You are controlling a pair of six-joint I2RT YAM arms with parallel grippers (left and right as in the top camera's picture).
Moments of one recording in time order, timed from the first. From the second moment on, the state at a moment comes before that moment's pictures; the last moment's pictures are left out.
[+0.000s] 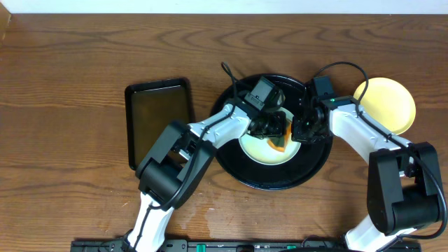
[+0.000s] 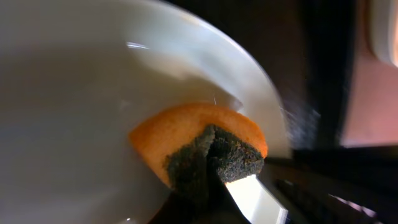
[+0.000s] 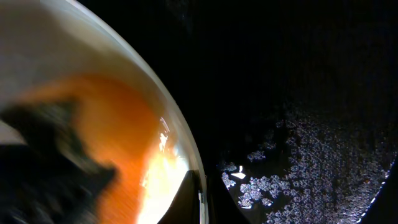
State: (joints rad) left arm -0.68 2.14 1.38 -0.30 0.52 -0.64; right arm 0.21 1.81 1.05 -0.68 -0.12 0.31
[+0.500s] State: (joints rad) left arm -0.62 2.12 1.39 -0.64 0.58 -0.65; right arm 0.21 1.81 1.05 -0.68 -0.12 0.31
